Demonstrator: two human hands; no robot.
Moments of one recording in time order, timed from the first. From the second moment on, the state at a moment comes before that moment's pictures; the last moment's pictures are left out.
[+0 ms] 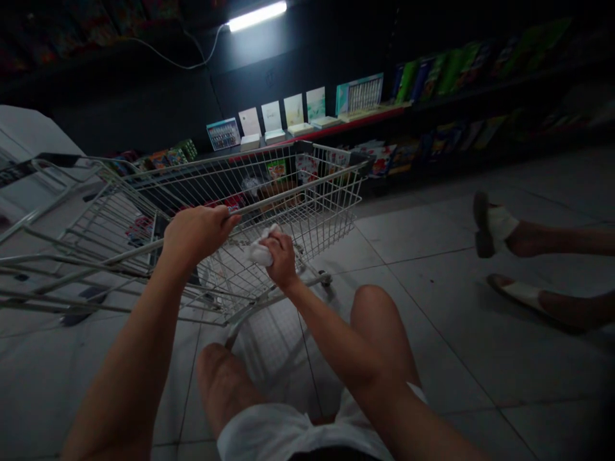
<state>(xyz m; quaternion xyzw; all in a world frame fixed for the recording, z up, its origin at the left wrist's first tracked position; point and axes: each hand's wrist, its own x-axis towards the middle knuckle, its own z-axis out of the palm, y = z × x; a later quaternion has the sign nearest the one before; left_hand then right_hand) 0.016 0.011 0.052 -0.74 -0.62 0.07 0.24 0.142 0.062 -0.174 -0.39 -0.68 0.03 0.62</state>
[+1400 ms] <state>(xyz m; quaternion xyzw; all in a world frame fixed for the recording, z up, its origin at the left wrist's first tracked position) 0.027 0.008 0.058 -0.72 -0.65 0.04 0.24 0.159 0.049 -0.065 -0.29 -0.76 -0.07 0.58</state>
